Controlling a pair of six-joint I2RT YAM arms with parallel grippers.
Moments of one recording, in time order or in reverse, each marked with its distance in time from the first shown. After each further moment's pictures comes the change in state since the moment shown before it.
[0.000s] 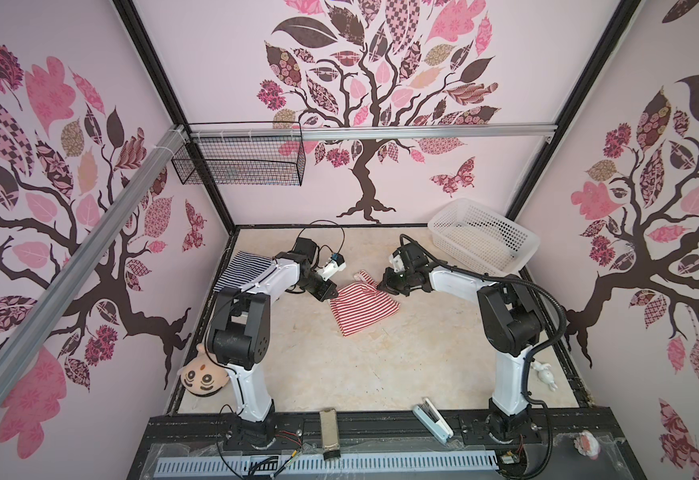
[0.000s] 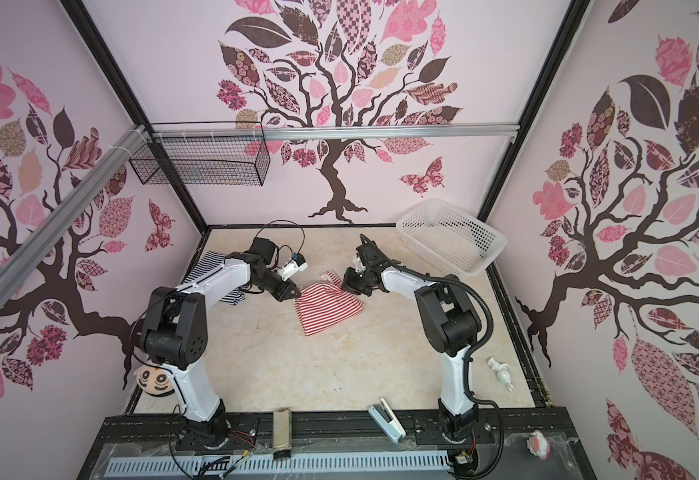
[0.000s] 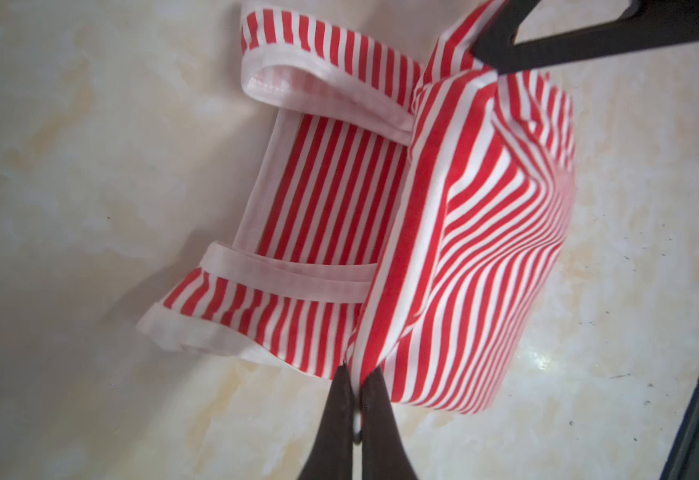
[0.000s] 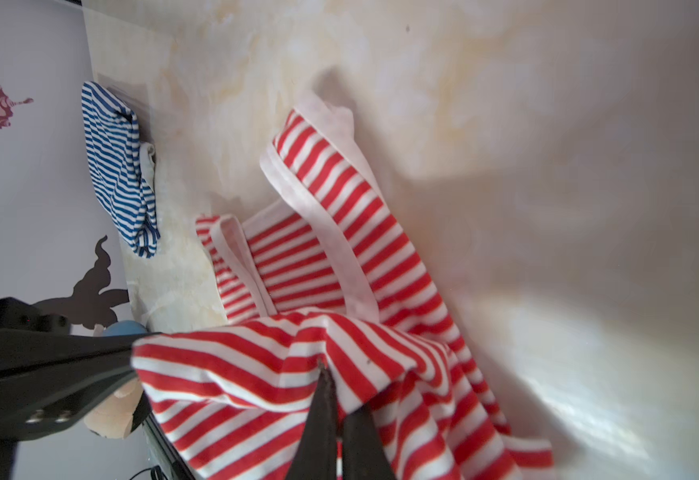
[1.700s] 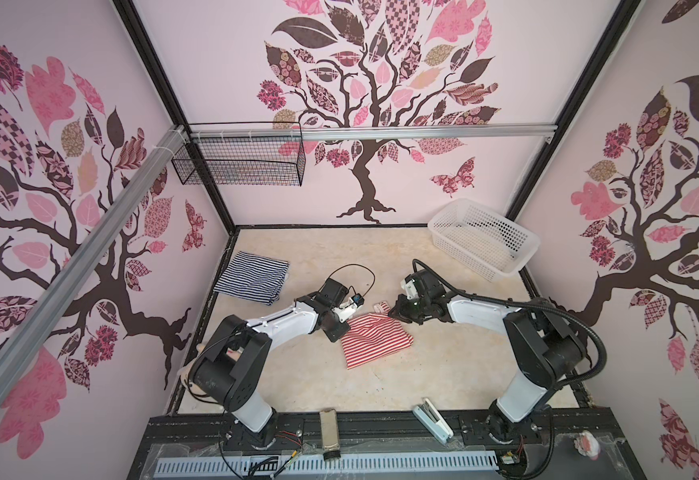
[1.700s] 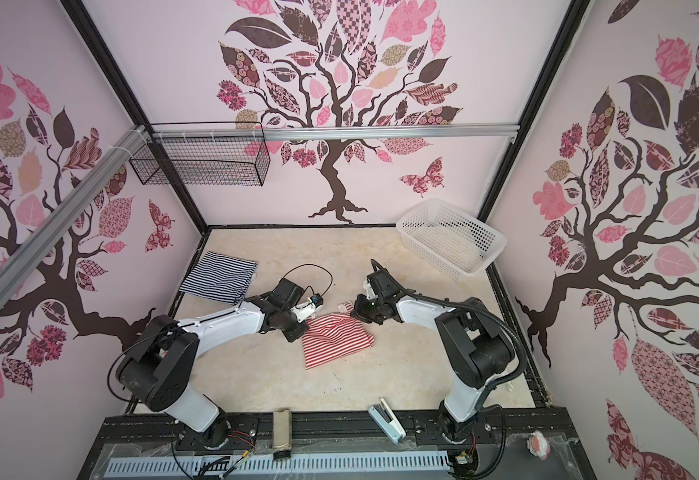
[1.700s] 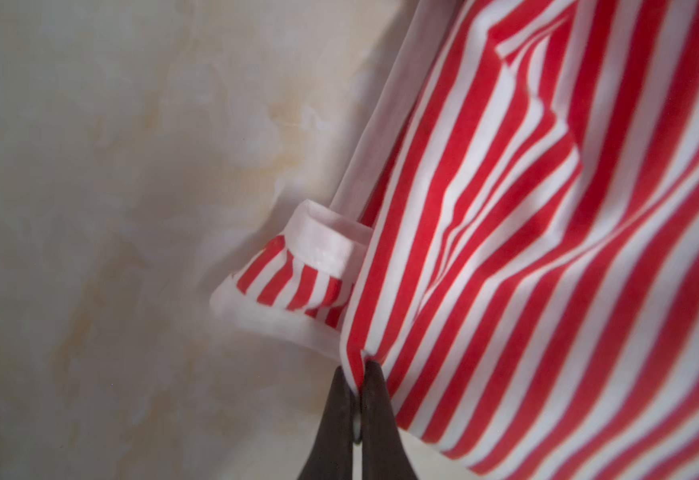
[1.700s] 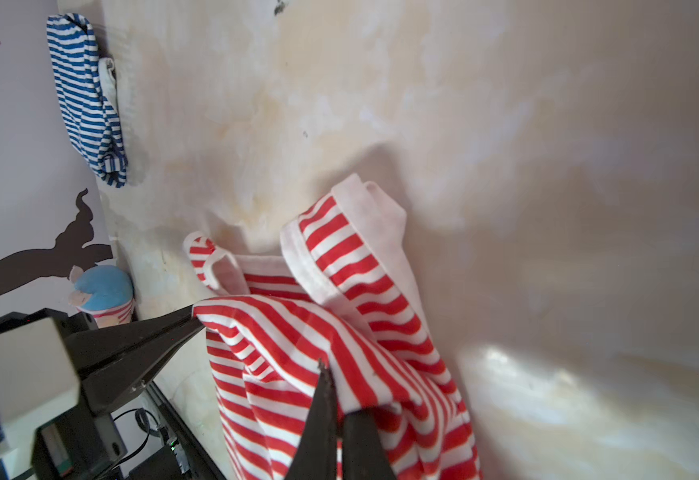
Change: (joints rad) left arm -0.307 -0.151 -0.443 0.327 -0.449 -0.100; right arm 0.035 -0.194 -0.378 0.169 0.008 0.063
